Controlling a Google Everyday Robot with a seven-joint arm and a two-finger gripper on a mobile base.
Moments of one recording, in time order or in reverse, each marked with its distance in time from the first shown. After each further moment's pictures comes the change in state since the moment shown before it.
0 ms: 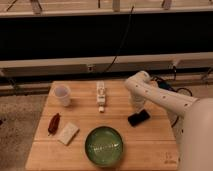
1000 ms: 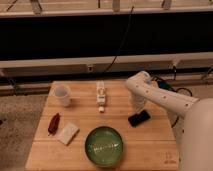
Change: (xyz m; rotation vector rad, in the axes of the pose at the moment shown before) arm 0.000 0.003 0.000 -0.001 -0.002 -0.008
